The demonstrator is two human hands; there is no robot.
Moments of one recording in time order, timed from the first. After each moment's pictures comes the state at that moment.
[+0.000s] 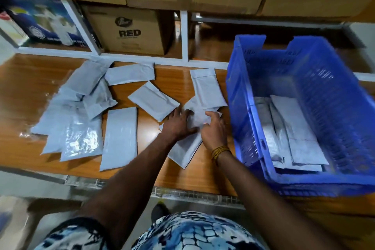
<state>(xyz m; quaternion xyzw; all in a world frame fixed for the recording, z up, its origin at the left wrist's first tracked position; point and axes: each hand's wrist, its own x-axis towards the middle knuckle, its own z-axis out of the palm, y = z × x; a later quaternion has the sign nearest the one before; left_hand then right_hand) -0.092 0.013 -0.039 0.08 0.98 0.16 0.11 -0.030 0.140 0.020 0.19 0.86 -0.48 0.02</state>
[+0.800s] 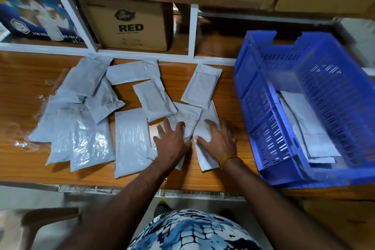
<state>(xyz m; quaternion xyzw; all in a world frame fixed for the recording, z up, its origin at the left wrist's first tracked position) -0.041 -0.050 -0.047 0.01 0.98 0.15 0.10 -0.024 0.108 -0.034 0.12 0.97 -0.17 0.09</state>
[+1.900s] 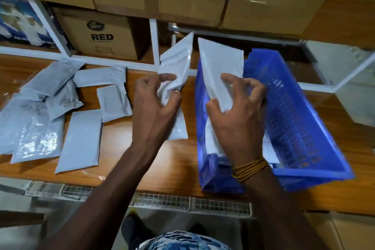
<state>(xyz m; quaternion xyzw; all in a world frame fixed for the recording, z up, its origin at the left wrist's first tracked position) 0.011 0.093 0.151 0.03 0.84 0.50 -0.21 0.045 0.253 0.172 0.09 0.91 -0.30 -0.28</state>
